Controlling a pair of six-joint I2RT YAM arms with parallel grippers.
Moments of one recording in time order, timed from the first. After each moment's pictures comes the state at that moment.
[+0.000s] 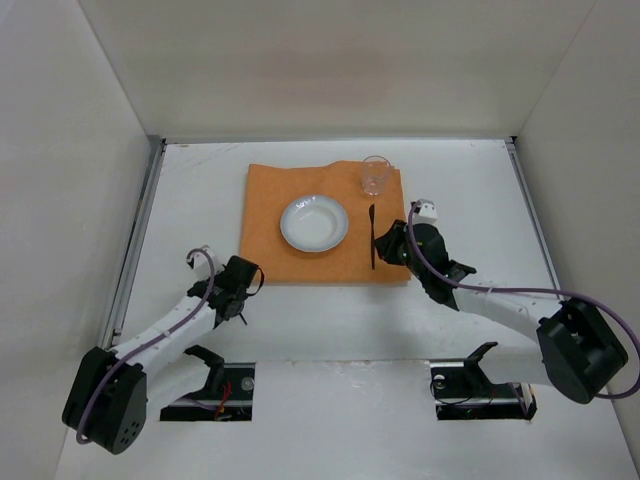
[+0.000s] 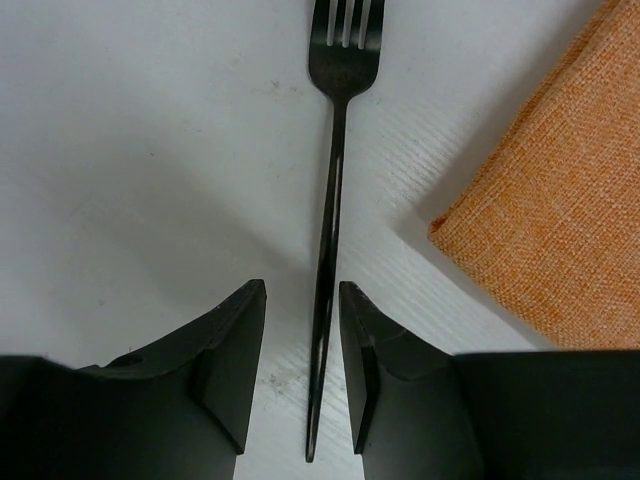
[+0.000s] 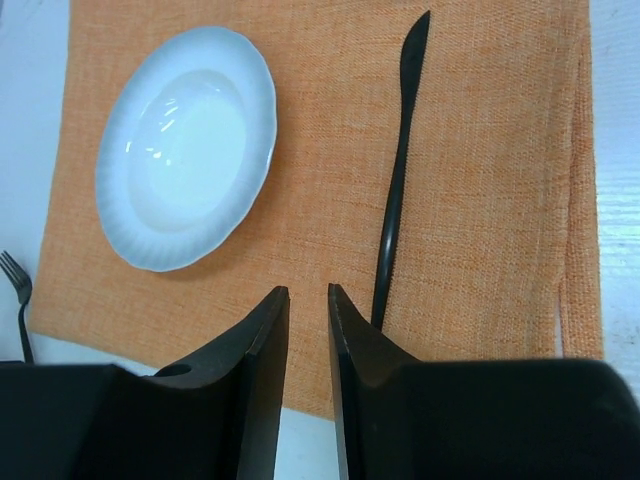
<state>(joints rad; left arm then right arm) -0.47 0.98 0.42 -0.59 -0.63 -1.02 0.62 1.26 0.57 0.26 0.23 0.65</state>
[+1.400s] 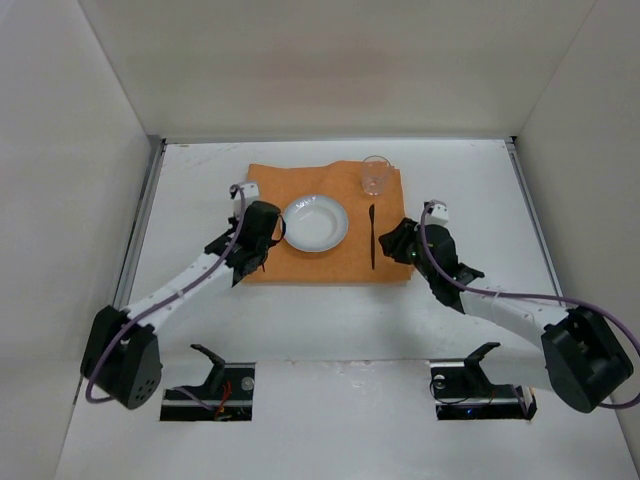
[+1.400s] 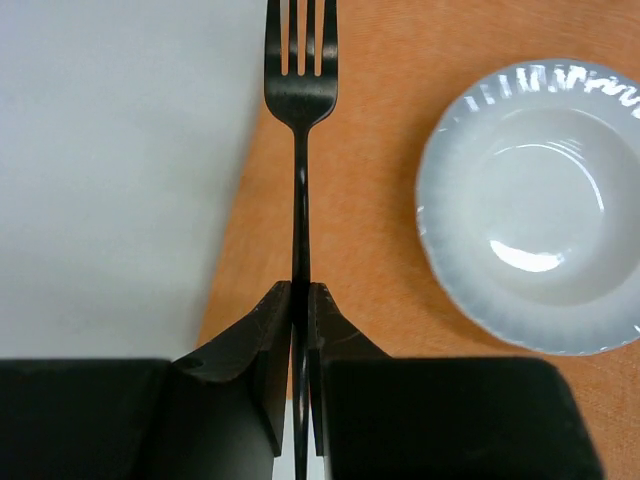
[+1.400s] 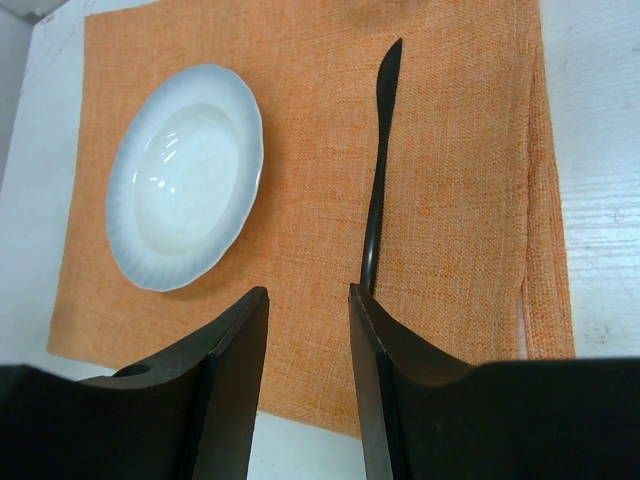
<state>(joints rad) -0.55 1.18 0.79 -0.37 -0.62 -0.58 0.56 1.20 0.52 0.30 0.20 0.68</state>
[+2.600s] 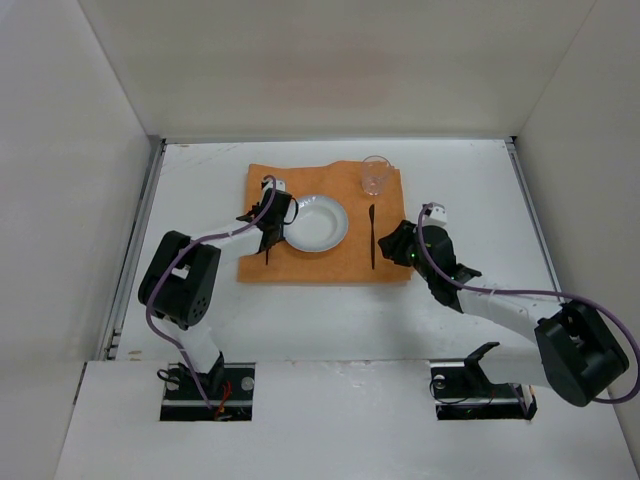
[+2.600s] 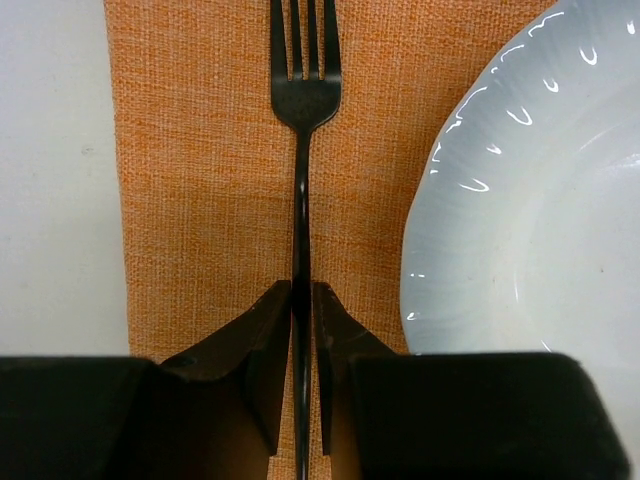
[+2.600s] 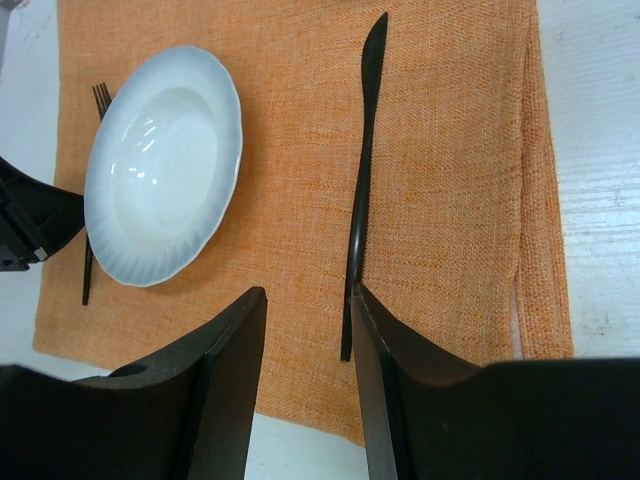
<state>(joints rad) -0.44 1.74 0.97 -0.11 -0.41 -0.25 0.55 1.24 0.51 0.32 0.19 0.69</state>
